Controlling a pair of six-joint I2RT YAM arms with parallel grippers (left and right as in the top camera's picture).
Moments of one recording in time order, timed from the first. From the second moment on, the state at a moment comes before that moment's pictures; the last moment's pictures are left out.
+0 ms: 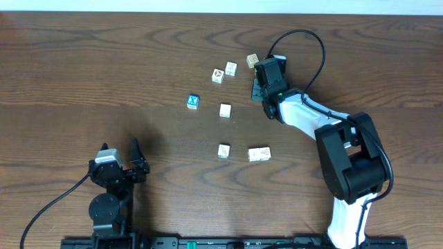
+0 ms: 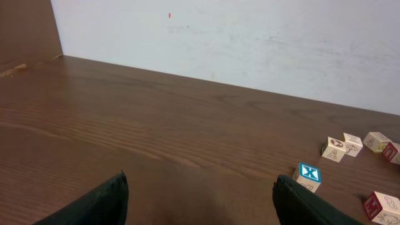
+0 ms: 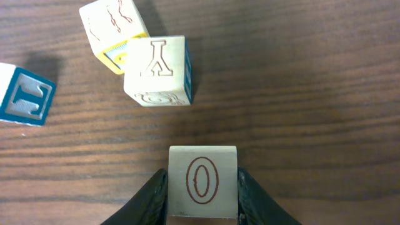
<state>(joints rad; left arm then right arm) 0.06 0.01 0.02 -0.11 -0.05 -0.15 0.40 2.06 1.24 -0.09 0.27 0.46</state>
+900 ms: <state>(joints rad) 0.06 0.01 0.02 -0.11 -0.05 -0.15 0.40 1.39 1.23 -1.04 0.28 0.46</state>
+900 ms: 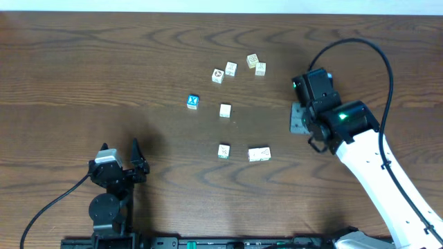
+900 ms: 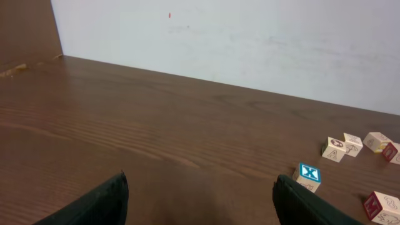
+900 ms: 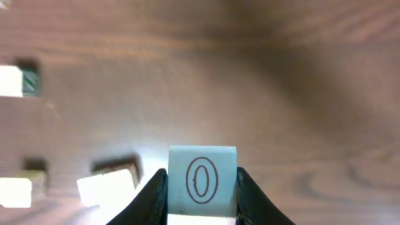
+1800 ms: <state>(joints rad) 0.06 0.01 0.02 -0.11 -0.05 -0.15 0.41 1.39 0.70 -0.61 -0.02 0.45</state>
